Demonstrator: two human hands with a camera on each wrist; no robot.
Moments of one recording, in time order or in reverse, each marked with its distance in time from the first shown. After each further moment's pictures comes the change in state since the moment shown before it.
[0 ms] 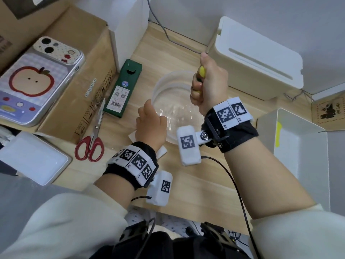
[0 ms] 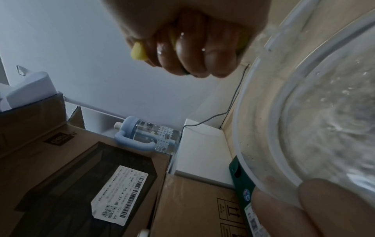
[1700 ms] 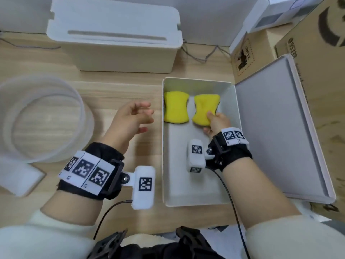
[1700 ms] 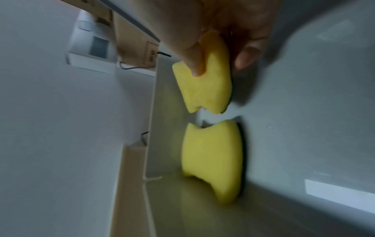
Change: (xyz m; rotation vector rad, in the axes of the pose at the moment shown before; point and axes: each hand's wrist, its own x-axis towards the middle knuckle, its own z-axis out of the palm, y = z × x) left_hand -0.077 0.156 0.208 -0.389 -0.447 0.010; right_hand 0.045 0.089 -0.403 -0.052 0.534 0.342
